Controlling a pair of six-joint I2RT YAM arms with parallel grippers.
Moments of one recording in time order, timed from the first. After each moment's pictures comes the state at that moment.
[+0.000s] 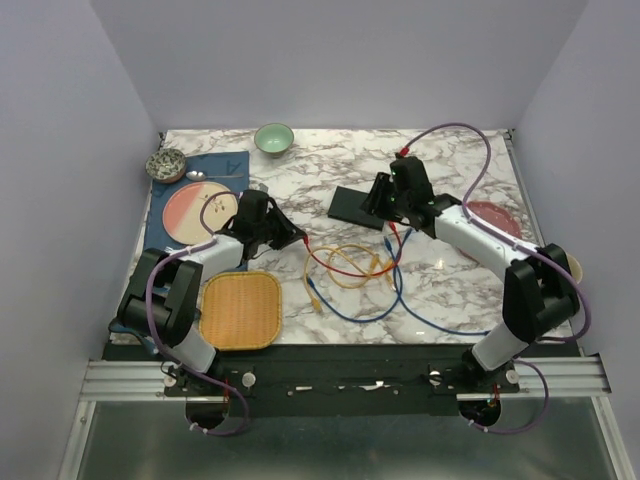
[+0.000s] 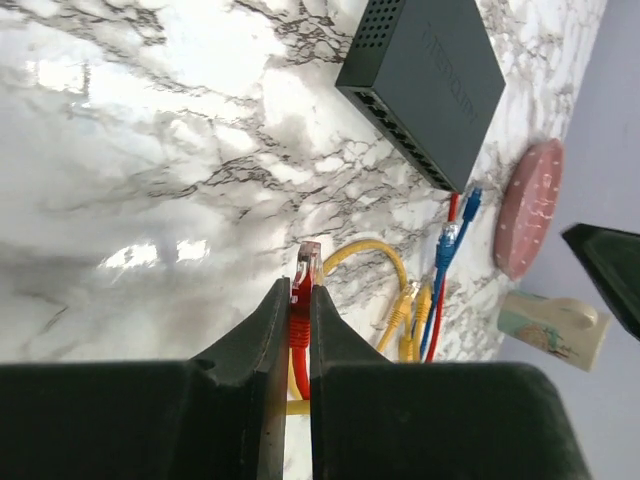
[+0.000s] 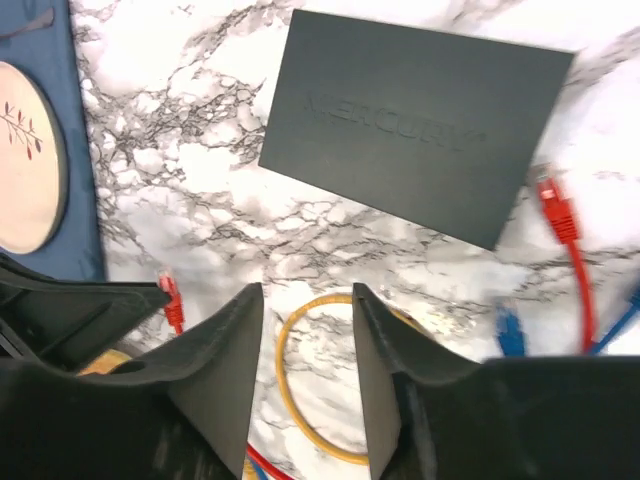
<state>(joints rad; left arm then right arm) -0.34 1.61 0.78 0.17 0.31 -0.98 0.49 1.66 1.20 -0.25 0.00 0.65</state>
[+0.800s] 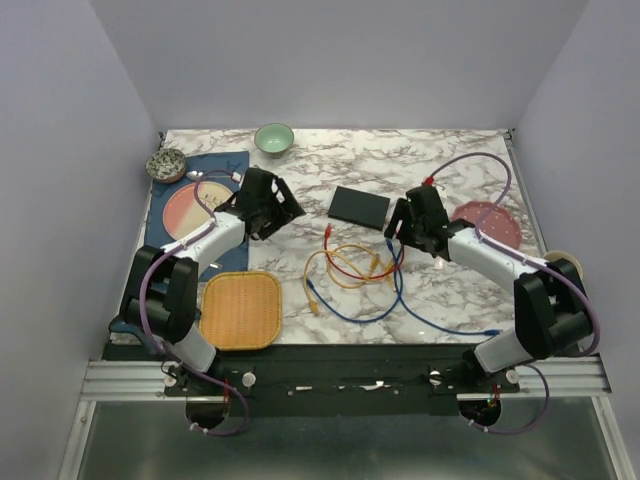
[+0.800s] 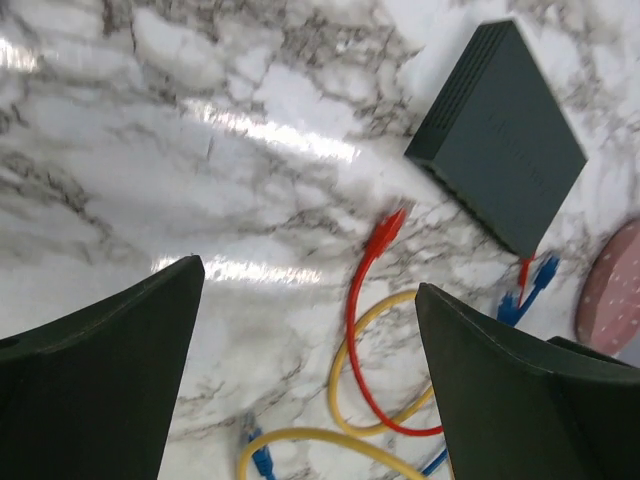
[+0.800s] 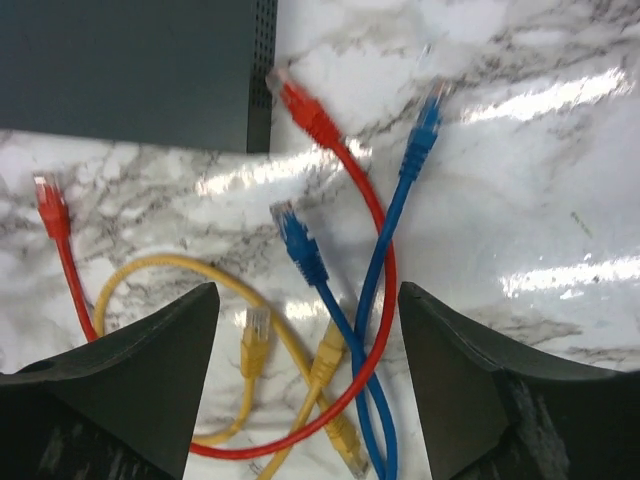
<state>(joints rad) -0.36 1.59 1.00 -0.22 0.05 -0.87 0.43 1.48 0.86 -0.23 0.19 0.66</state>
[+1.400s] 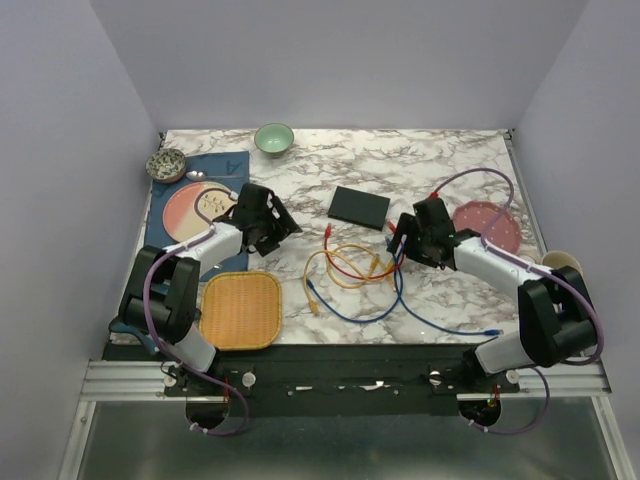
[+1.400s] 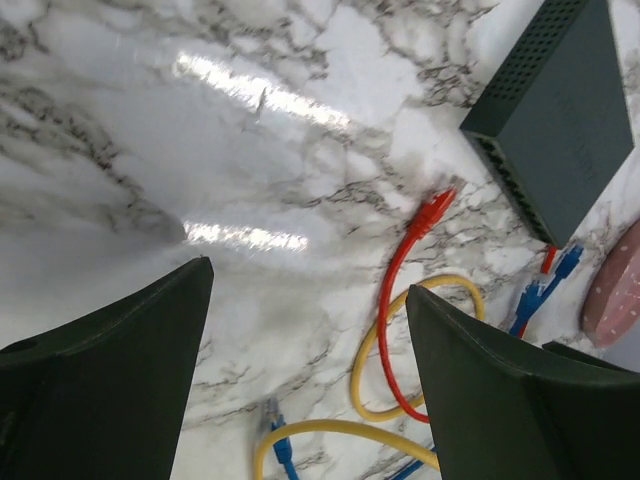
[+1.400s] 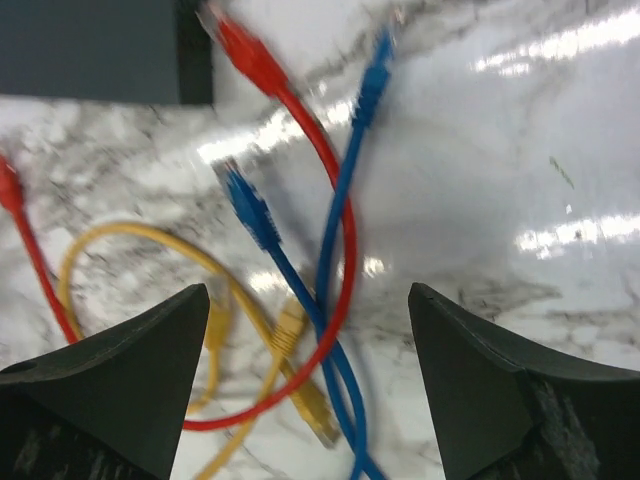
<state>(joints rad) -0.33 1.61 0.94 -0.19 0.13 -0.92 0.38 1.46 0.81 -0.26 0.09 0.67</state>
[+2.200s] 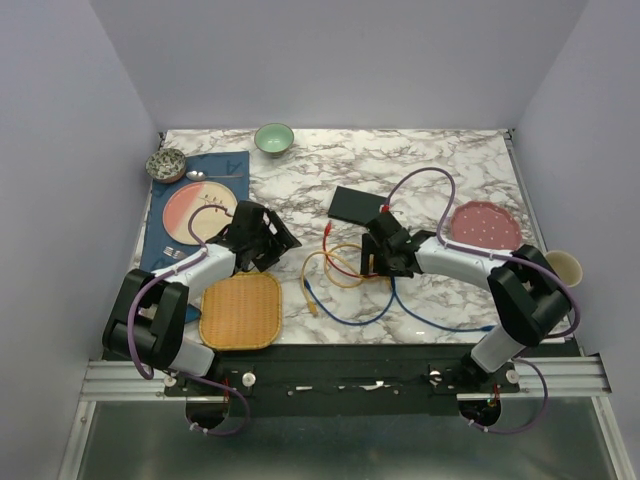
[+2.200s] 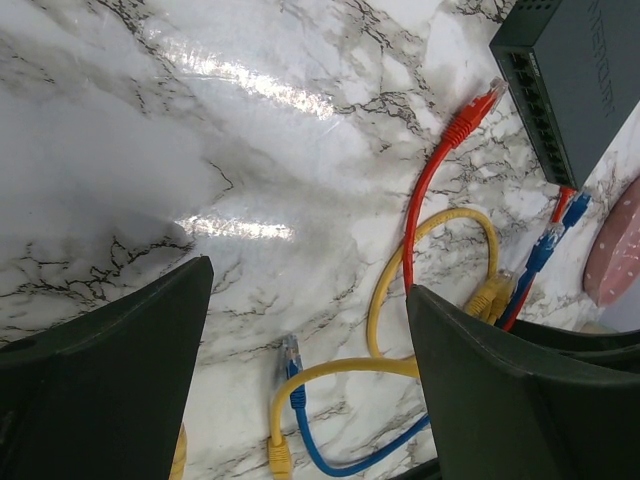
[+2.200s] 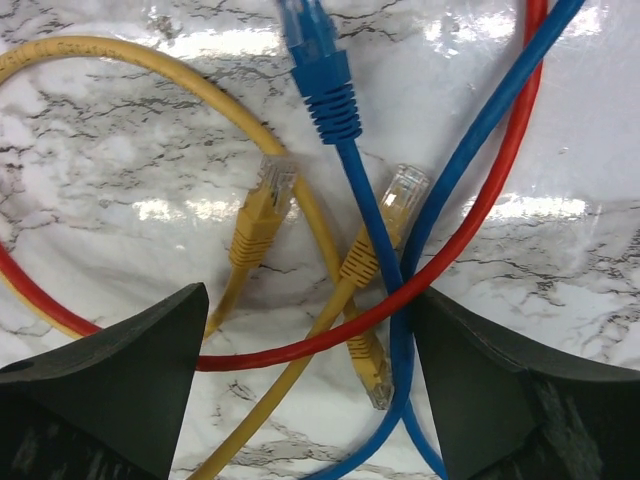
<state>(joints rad) -0.35 1.44 0.72 -0.11 0.15 -0.96 0.67 1.62 0.89 -0.38 0.20 0.65</state>
